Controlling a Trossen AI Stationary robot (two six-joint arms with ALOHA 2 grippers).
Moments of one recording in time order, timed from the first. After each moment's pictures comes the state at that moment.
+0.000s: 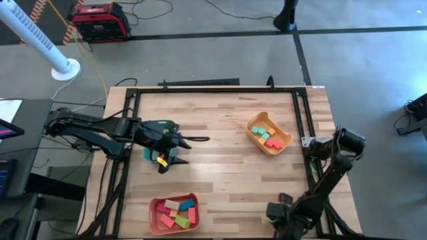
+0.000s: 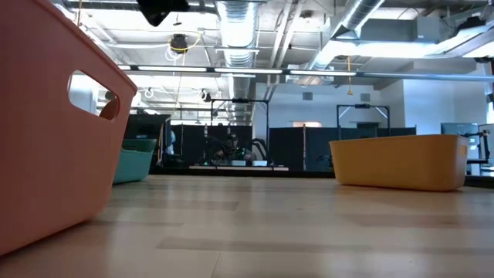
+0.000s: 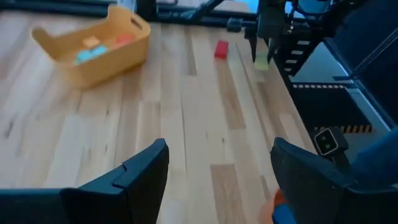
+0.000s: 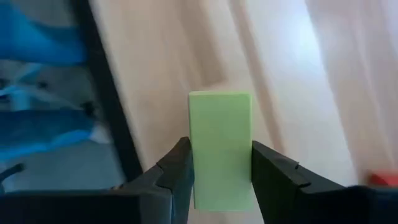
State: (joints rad) left arm -0.16 1.09 1.02 -0.42 0.02 -0.15; right arm 1.02 1.76 1.09 -0.58 0.17 1.33
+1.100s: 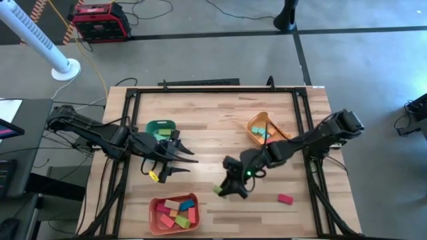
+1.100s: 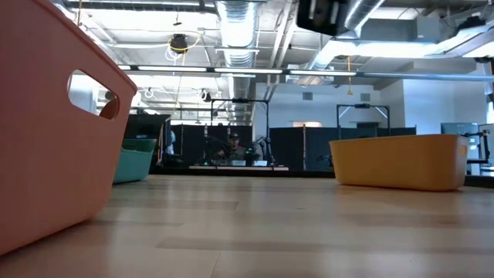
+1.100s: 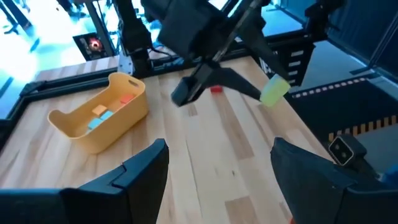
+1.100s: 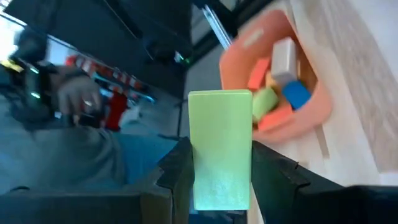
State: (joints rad) left arm -0.34 1.10 1.02 -0.26 -0.18 0.05; right arm 0.32 1.58 1.09 0.12 -0.27 0.86
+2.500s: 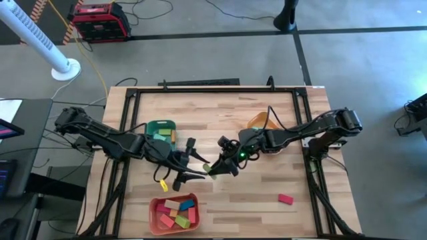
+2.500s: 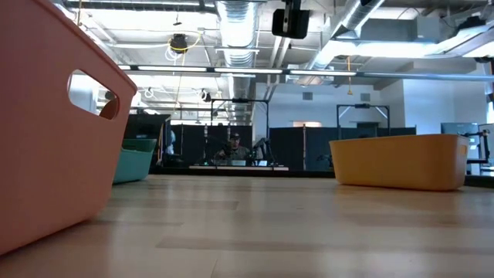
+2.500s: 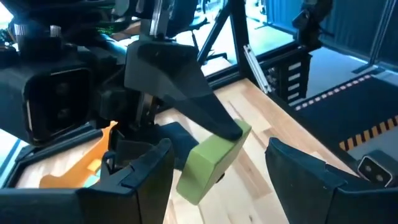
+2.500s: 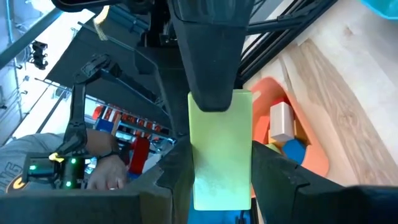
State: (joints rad) left arm -0.34 1.29 1.02 0.05 -0.13 0.24; right arm 0.16 1.58 1.09 0.29 -0.33 0.97
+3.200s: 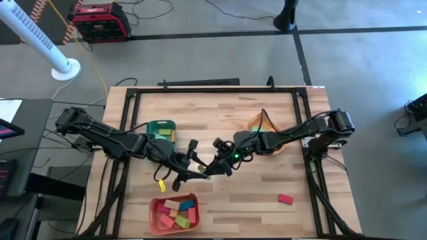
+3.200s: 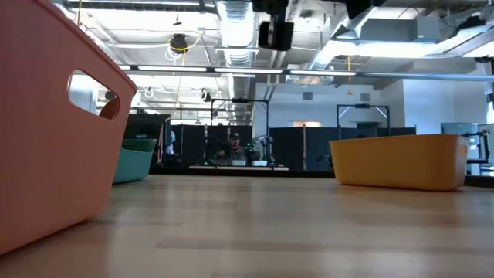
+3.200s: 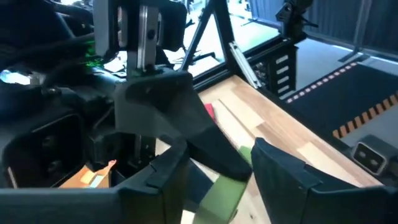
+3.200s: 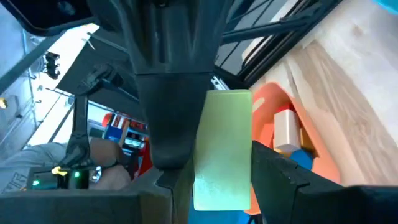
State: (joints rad) left arm -0.33 1.31 1.02 0.05 -0.06 0.31; right arm 0.16 1.66 1.10 0.41 -0.34 1.02
